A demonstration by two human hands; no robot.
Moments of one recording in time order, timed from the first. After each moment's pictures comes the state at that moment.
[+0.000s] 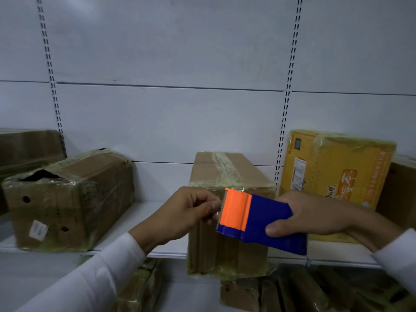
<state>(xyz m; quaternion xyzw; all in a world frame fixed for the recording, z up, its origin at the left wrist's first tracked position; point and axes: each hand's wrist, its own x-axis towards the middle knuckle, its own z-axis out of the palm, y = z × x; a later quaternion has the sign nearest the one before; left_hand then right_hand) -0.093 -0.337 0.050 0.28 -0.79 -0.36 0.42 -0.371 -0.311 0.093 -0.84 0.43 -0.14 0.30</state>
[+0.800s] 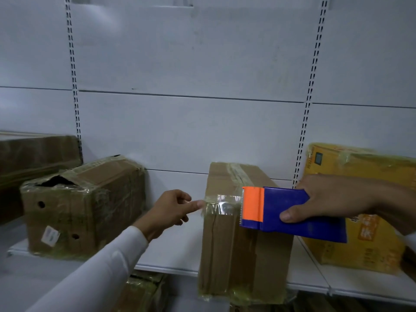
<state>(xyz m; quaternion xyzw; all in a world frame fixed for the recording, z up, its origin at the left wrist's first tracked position) -0.041 -0.405 0.040 0.52 -0.65 -0.32 0.45 -0.364 -0.342 0.153 -0.82 0.53 -0.06 0.19</state>
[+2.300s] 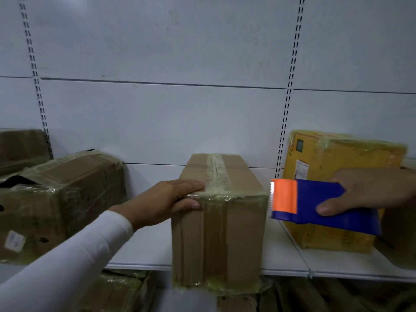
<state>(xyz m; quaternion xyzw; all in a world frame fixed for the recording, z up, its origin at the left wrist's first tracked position) -0.059 -0.415 0.063 0.34 -0.91 0.04 0.25 -0.450 -0.338 0.153 -0.77 0.57 -0.05 0.27</state>
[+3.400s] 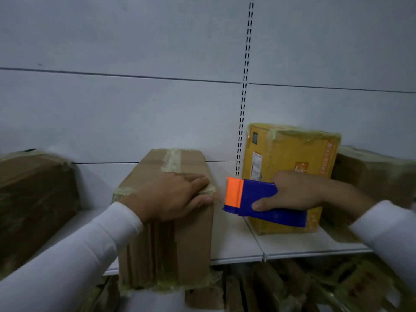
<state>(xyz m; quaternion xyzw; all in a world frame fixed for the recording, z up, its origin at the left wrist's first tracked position) -0.175 -0.407 0.076 0.29 -0.92 0.23 0.14 -0.452 -0.344 0.113 -0.75 0.65 -0.04 0.11</state>
